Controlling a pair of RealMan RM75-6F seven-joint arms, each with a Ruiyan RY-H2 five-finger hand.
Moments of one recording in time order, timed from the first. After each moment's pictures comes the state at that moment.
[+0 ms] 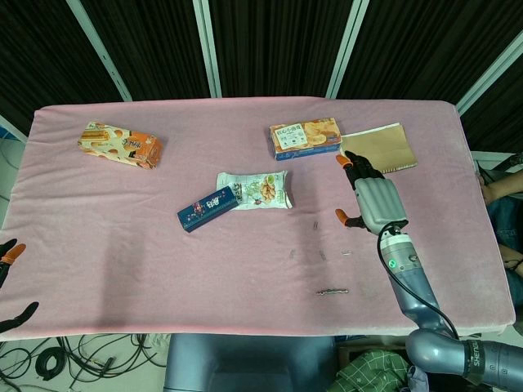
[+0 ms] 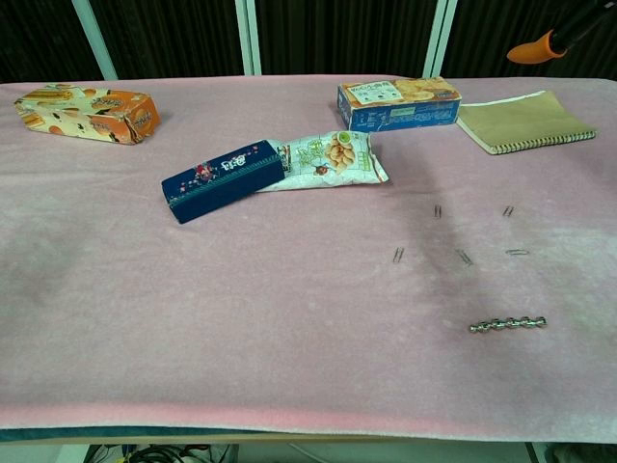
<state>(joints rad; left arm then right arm) 0.01 -0.92 0.05 -1.73 1.63 1.56 -0.15 0.68 -1.17 0.41 -1.98 -0.76 1.13 -0.51</state>
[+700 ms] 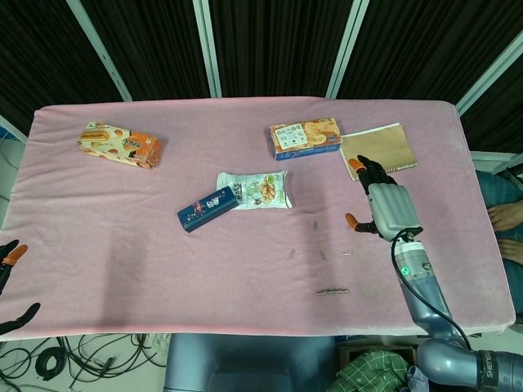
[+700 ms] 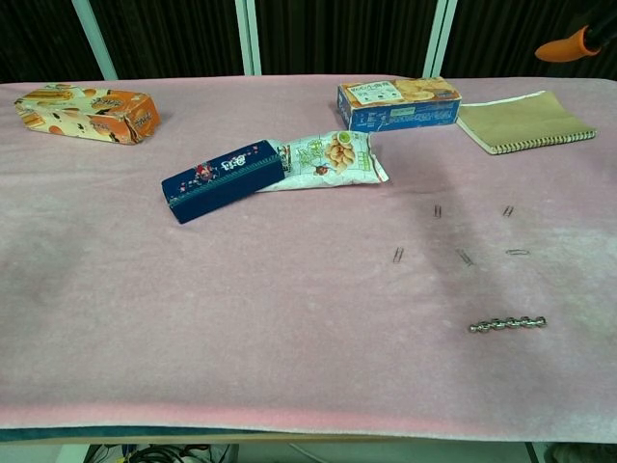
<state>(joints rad) 0.02 -0.93 0.05 -1.75 1.65 1.57 -0.13 0.65 -1.12 0.36 -2.02 -0.80 1.18 -0.44</state>
